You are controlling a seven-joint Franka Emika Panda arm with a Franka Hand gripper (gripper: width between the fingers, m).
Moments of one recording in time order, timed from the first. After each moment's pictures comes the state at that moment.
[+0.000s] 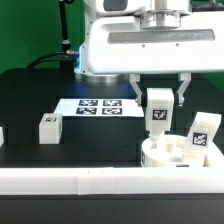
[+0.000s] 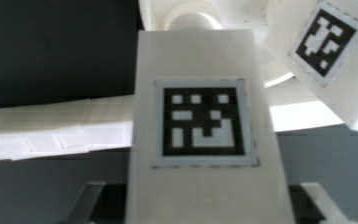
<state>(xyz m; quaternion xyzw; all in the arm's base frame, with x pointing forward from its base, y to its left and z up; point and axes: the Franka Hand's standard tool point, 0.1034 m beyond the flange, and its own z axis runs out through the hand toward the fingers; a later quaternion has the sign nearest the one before) 0.632 0.054 0.111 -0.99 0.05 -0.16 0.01</state>
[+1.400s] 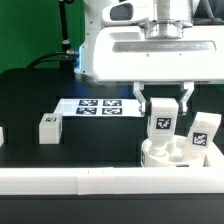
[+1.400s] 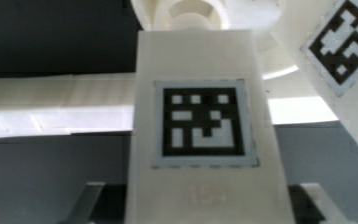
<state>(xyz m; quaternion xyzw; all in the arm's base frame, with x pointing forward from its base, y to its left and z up) 0.634 0.059 0.099 -0.97 0.03 -0.23 0.00</state>
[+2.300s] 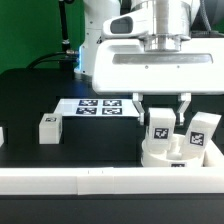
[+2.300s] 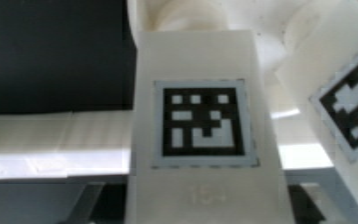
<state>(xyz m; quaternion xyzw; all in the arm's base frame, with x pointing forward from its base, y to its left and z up) 0.624 0.059 0.076 -0.98 0.02 -0.22 -0.01</state>
